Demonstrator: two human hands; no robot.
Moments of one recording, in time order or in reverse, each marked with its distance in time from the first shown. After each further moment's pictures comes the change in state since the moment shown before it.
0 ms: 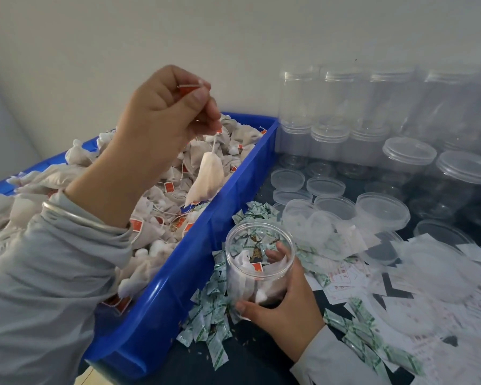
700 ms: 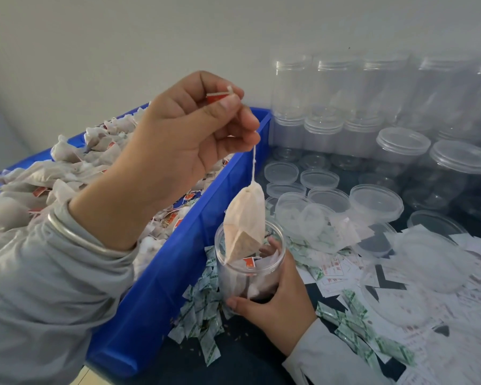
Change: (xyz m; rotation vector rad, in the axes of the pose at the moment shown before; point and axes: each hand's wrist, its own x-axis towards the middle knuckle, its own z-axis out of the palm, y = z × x) left_hand -0.023 0.007 0.036 -0.285 -0.197 -0.116; right_hand -0.001 -0.002 -0.001 0.033 -0.008 -0.010
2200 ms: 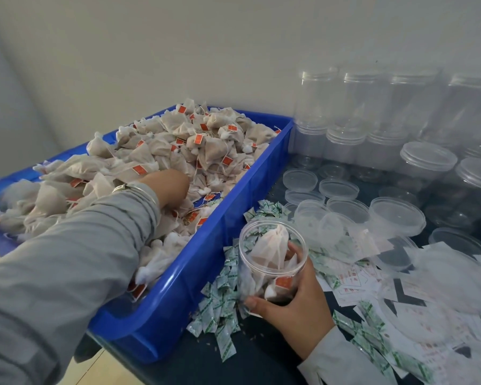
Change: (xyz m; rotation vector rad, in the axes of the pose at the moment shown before) left_hand 0.010 -0.086 -0.141 1.855 -0.235 -0.888; right_hand 0.002 0.006 0.001 0.027 -0.027 0.032
